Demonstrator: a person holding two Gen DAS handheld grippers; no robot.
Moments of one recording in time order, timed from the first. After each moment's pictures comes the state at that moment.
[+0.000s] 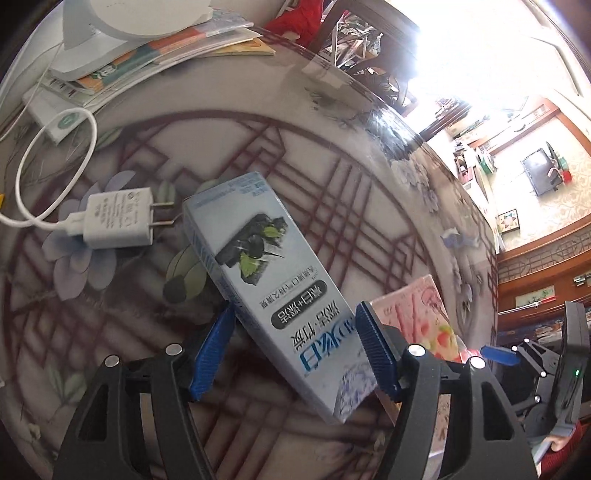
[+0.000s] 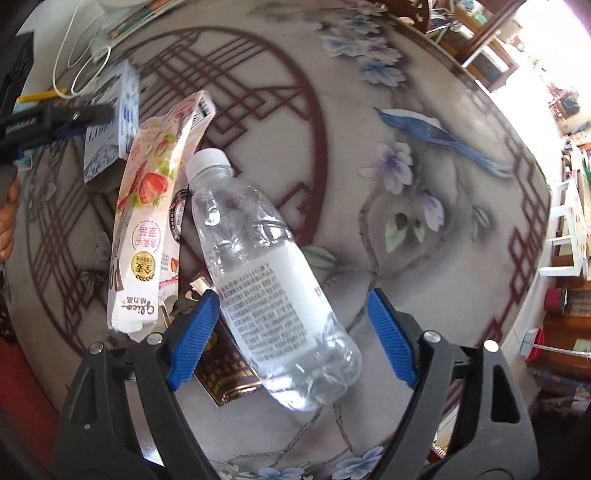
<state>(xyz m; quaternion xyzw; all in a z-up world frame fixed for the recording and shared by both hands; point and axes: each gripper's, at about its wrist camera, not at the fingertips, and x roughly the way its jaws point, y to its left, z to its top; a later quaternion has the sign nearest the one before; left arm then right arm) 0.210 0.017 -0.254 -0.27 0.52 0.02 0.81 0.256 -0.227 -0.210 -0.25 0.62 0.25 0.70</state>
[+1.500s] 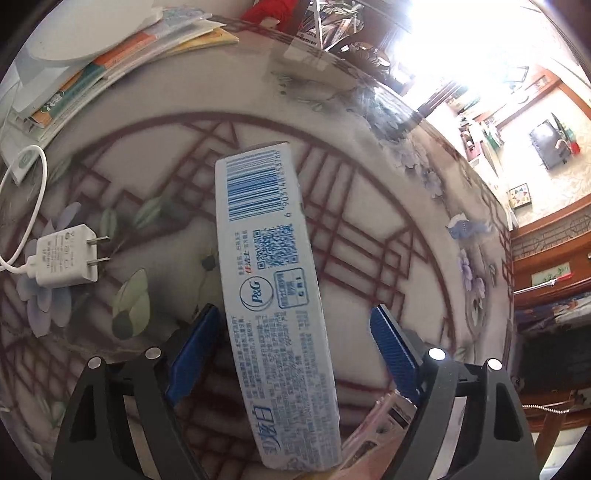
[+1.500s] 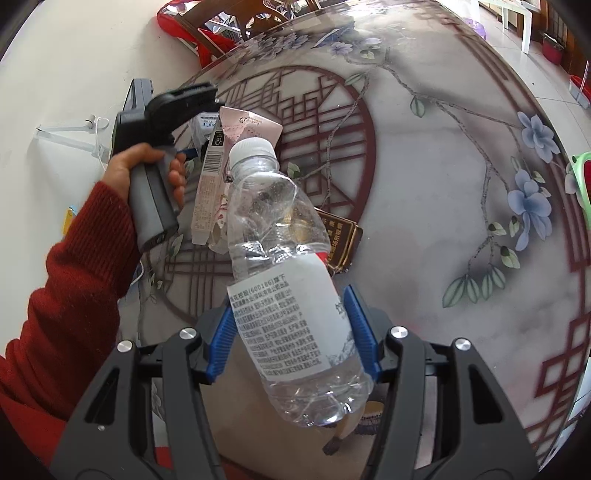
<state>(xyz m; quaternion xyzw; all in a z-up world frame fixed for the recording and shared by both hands) 0.253 -0.003 -0.257 -0.23 0.55 0.03 0.80 0.008 -0.250 -0.174 0.21 0.57 0.12 0.78</state>
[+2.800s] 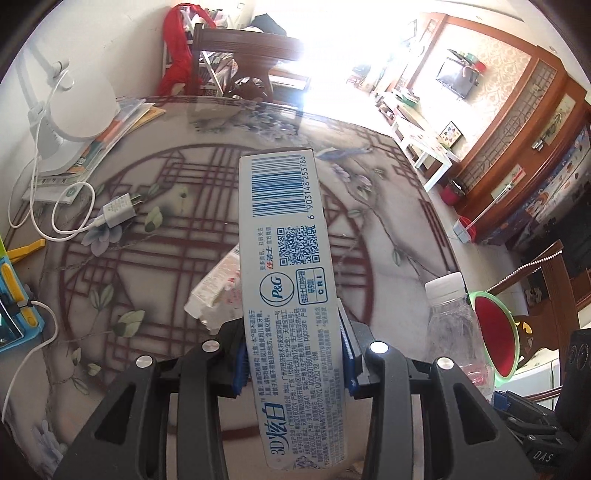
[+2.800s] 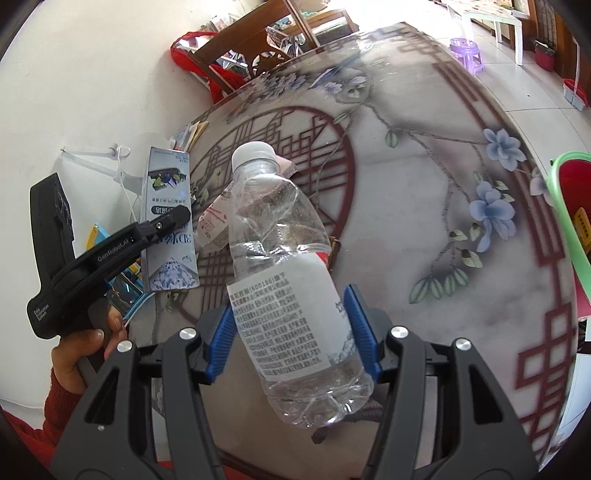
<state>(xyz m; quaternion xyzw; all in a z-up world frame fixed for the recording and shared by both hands) 0.053 -0.064 -0.153 -0.09 0.48 -0.11 0.87 -0.024 -0.290 -0.146 0.24 0.51 0.12 0.82</state>
